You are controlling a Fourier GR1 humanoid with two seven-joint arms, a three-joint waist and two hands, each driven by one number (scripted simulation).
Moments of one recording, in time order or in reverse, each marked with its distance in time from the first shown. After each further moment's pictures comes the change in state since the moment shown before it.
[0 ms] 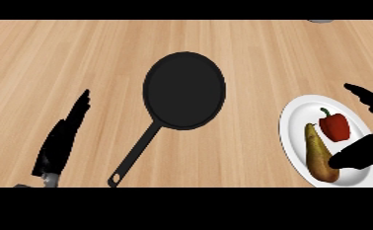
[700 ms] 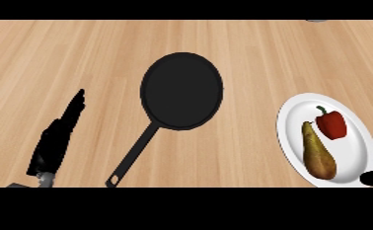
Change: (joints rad) left arm -0.007 0.037 -0.005 0.023 0.048 0.017 -0.023; right arm 0.282 -0.001 -0.257 -0.192 0.070 -0.082 -0.152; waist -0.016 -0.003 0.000
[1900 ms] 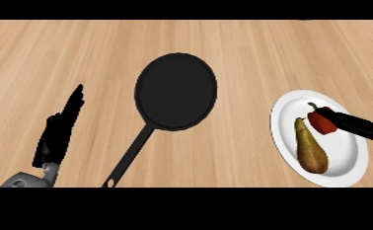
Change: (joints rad) left arm -0.067 -0.001 -0.021 0.087 0.048 0.064 0.014; right arm -0.169 0.454 -0.101 0.563 -0.020 -0.461 -0.826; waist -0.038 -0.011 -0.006
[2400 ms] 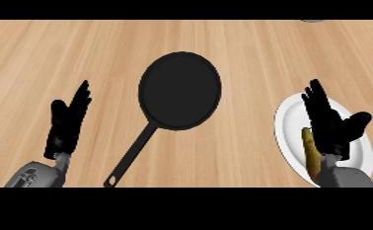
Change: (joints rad) left arm -0.066 -0.057 0.003 0.053 0.074 0.043 0.076; right arm -0.021 0.192 0.128 0.131 -0.174 0.202 -0.150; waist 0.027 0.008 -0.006
